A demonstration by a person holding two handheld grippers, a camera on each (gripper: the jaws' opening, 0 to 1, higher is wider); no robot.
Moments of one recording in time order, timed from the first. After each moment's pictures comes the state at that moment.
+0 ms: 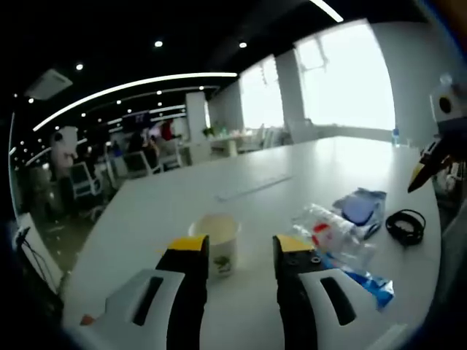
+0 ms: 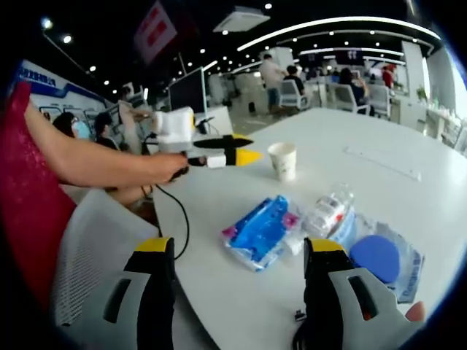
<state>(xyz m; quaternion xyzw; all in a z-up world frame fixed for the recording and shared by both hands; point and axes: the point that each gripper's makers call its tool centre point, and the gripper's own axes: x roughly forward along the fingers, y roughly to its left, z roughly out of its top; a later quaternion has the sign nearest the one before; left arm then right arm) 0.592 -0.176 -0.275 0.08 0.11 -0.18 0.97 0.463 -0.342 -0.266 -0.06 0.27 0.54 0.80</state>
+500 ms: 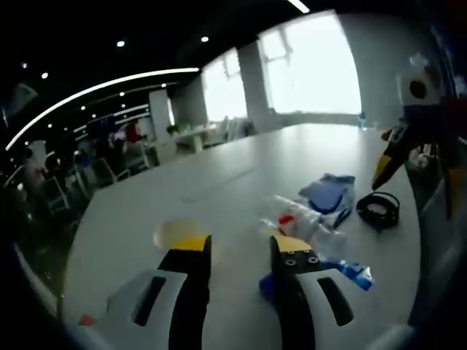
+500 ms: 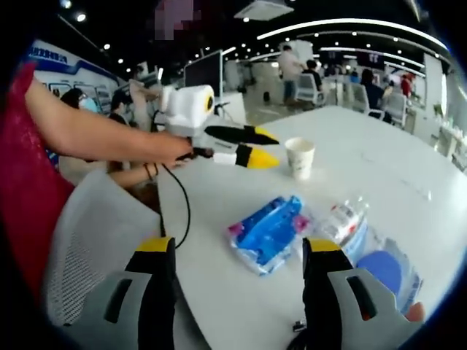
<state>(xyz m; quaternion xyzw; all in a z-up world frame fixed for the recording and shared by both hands) 0.581 -0.210 -0.282 0.12 0.14 -0.28 0.94 0.462 -0.320 -0.276 -0.12 0.27 0.57 0.77</state>
